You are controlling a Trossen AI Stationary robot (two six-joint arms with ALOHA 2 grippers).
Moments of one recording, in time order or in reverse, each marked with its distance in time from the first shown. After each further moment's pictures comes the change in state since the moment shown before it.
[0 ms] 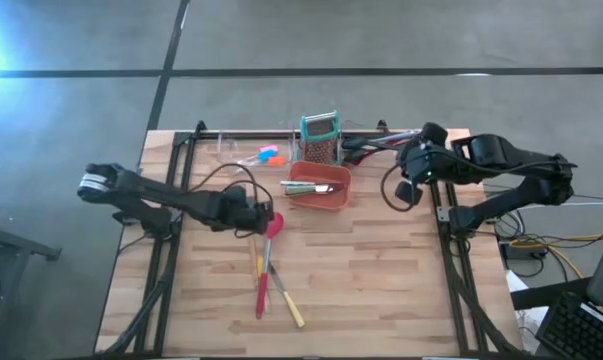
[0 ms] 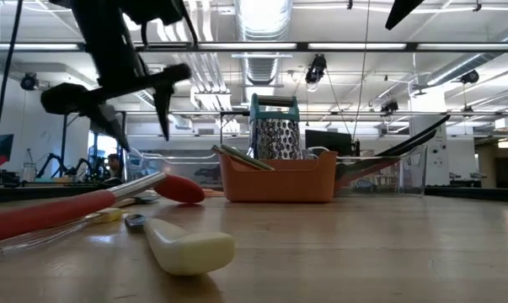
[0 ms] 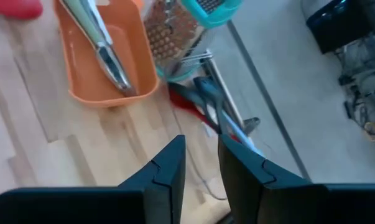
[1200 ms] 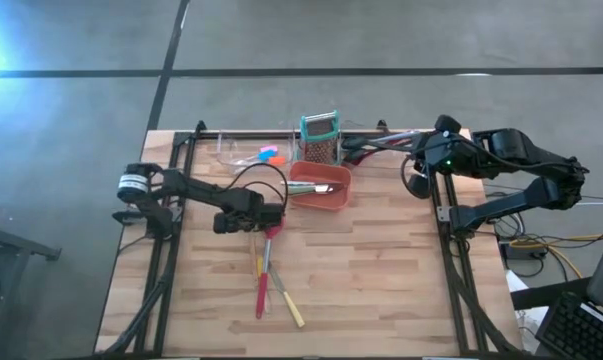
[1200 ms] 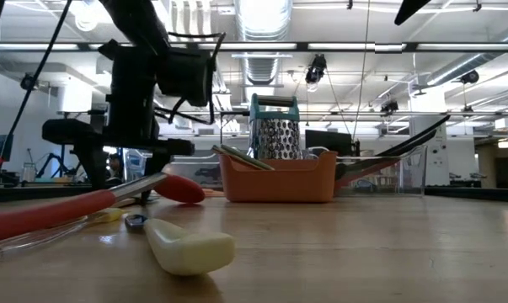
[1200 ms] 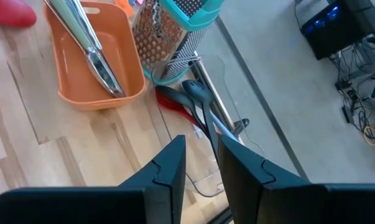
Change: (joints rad) left arm 0.152 0.306 0.044 -0.072 0.305 0.101; right arm -0.064 -0.091 -0.008 0.007 -0.021 -0.074
